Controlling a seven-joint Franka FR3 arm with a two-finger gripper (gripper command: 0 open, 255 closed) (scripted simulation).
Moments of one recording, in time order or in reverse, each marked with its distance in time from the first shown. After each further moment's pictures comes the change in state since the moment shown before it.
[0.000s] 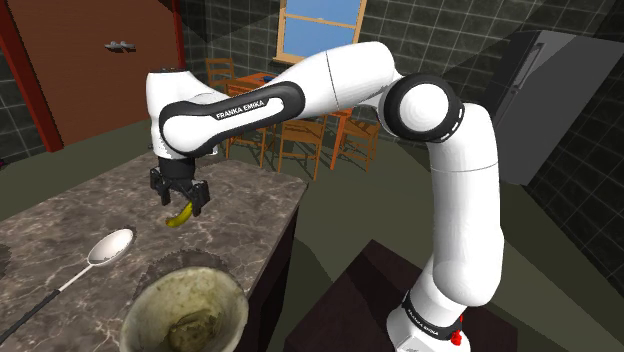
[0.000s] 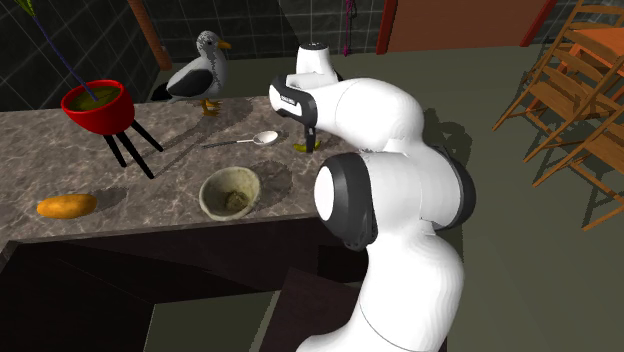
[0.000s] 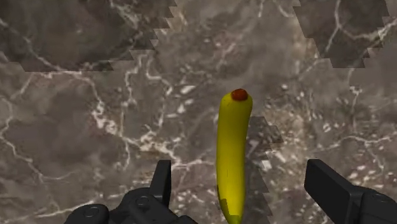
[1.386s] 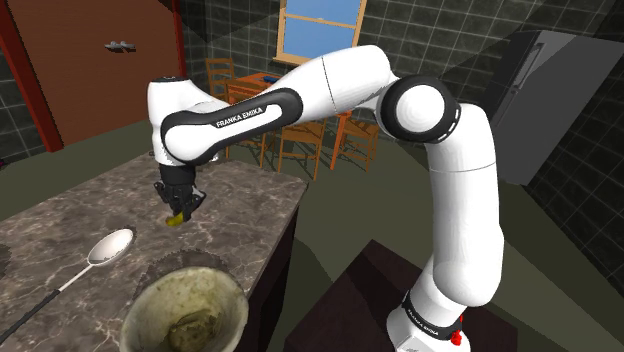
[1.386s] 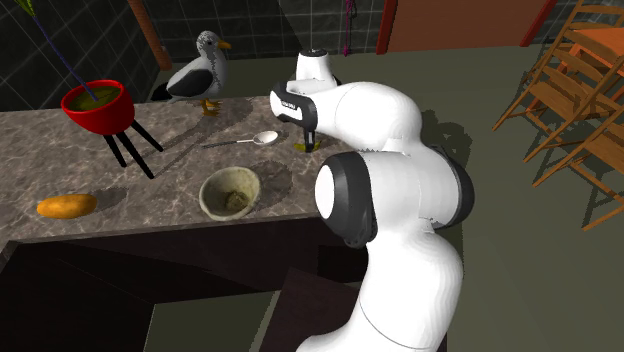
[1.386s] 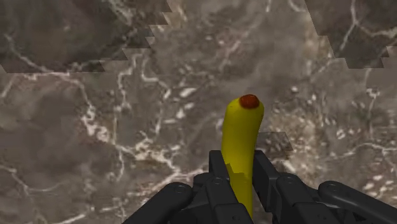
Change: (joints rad) arm 0.003 0.015 -0.005 -0.021 -0.009 0.034 0.007
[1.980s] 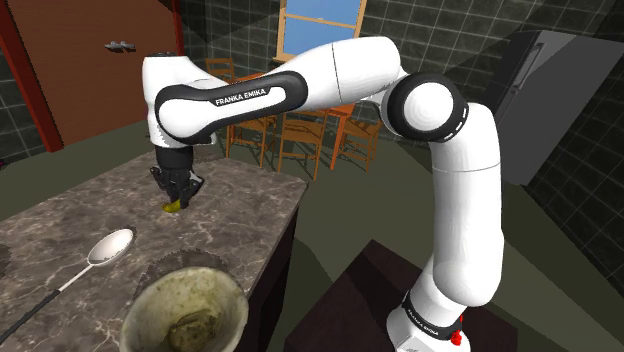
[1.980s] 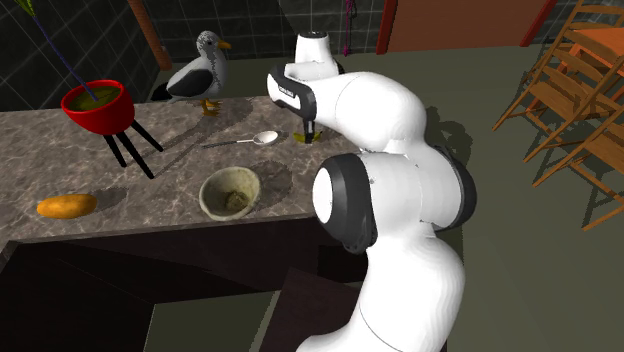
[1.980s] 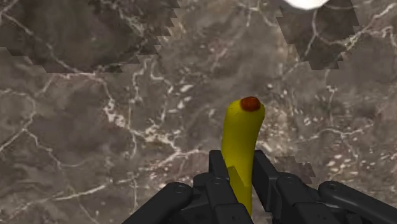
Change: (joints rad) arm -0.001 -0.032 0.012 0.067 0.020 -0.095 -0.009
